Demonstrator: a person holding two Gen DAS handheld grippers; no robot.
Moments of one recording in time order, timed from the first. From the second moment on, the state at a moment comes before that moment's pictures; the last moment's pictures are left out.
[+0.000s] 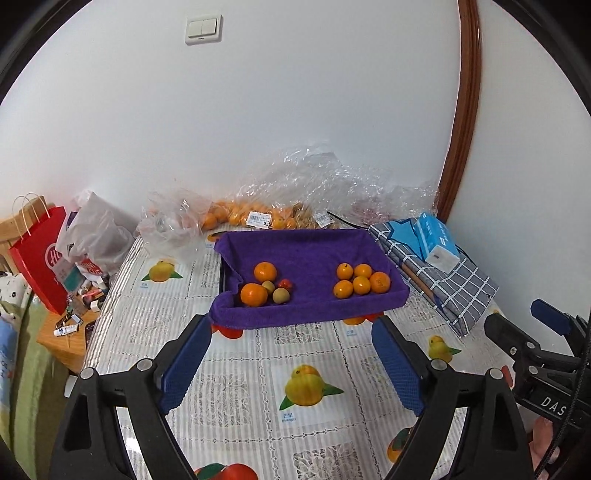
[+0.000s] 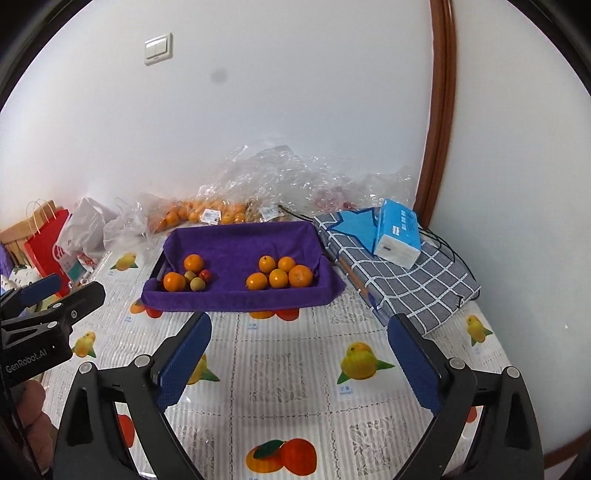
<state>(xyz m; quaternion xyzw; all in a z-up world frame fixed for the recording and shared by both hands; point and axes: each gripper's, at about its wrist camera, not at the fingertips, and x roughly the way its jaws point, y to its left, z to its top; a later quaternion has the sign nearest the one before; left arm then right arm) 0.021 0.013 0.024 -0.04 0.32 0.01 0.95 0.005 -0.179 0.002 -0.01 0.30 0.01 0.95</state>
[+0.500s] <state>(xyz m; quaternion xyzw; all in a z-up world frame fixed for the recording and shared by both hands) 0.016 0.009 0.023 -0.04 0.33 0.01 0.94 -0.002 -0.180 0.002 0.00 0.30 0.00 0.95</state>
